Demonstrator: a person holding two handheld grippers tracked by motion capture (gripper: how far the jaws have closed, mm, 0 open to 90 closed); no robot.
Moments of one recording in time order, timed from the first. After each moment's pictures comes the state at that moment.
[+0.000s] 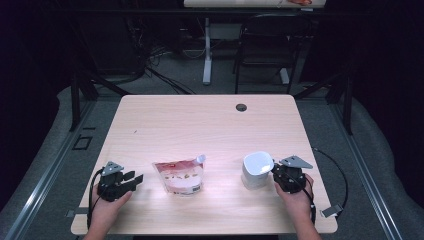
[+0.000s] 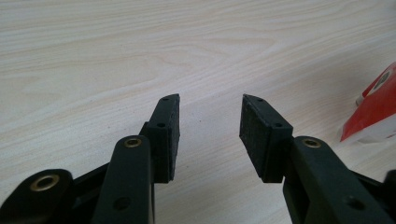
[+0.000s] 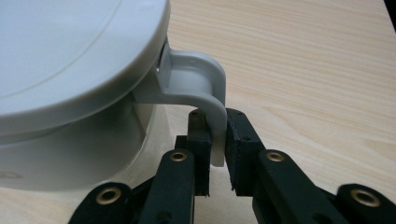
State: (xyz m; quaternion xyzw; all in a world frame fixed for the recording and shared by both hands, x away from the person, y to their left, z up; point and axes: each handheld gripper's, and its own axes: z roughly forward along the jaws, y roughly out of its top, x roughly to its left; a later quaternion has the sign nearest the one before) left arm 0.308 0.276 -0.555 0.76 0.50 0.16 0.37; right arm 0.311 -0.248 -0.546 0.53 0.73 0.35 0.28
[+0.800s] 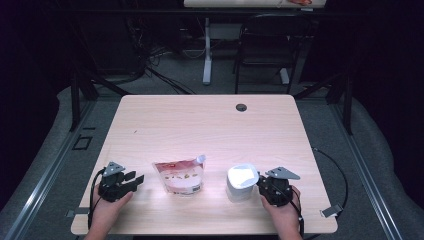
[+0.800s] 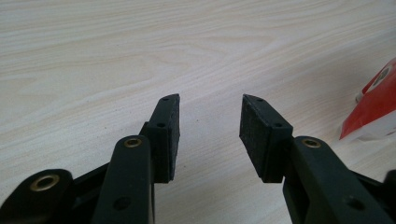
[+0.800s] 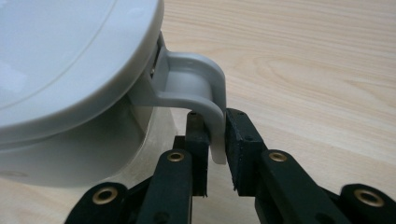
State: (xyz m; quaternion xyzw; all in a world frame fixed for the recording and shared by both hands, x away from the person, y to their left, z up) left arm 0.307 0.274 -0.555 0.77 0.50 0.16 0.37; right arm 0.278 -0.207 -0.546 0.53 0.73 0.36 0.22
